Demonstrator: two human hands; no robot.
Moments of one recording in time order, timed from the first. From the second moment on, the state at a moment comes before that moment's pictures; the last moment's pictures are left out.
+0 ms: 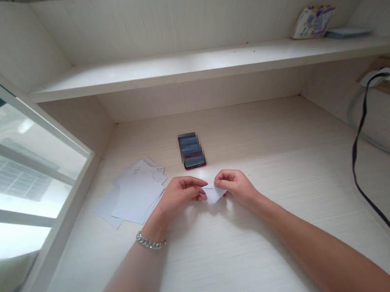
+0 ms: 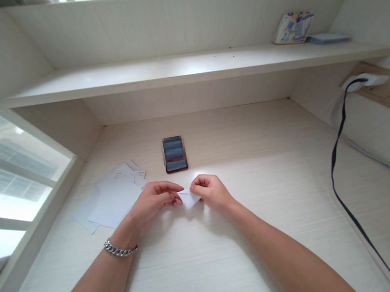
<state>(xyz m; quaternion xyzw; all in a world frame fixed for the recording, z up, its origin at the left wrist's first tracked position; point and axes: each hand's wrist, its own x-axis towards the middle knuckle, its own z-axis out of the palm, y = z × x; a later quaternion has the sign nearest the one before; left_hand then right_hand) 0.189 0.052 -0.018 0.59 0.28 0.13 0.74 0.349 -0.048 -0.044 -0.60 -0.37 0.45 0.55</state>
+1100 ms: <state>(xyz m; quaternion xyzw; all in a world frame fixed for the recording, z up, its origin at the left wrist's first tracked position) 0.208 0.036 -0.033 0.57 0.33 0.29 0.69 0.342 -0.048 -0.037 -0.61 -0.40 0.45 0.52</state>
